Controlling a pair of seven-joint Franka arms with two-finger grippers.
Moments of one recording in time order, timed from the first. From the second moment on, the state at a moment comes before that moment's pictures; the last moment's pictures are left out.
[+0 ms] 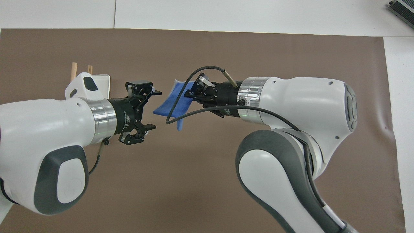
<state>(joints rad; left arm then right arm) -0.51 -0.15 0.05 -2.05 -0.44 2.35 -1.45 0.21 0.11 0.31 -1.78 0.79 2.40 0.68</state>
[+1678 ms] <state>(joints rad) -0.57 -0.15 0.06 -2.06 -0.44 2.44 -1.59 0.20 0.11 0.30 -1.77 0.79 2.37 0.68</state>
